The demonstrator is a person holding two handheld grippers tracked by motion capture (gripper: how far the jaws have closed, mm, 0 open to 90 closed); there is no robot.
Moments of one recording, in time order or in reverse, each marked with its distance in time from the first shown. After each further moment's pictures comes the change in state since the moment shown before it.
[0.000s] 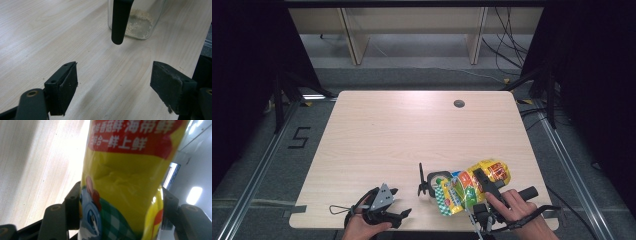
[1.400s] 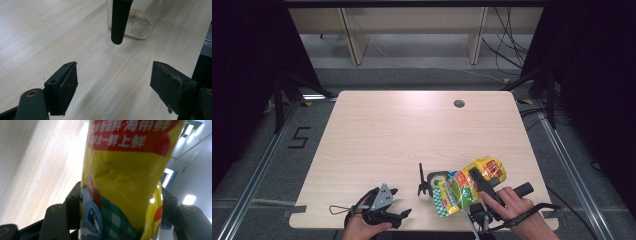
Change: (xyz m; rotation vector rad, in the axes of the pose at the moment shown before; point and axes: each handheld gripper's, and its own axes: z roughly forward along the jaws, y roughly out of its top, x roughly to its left) left arm -0.001 0.000 0.000 -0.007 0.002 0.000; right arm -0.005 0.006 0.003 0.000 0.004 -0.060
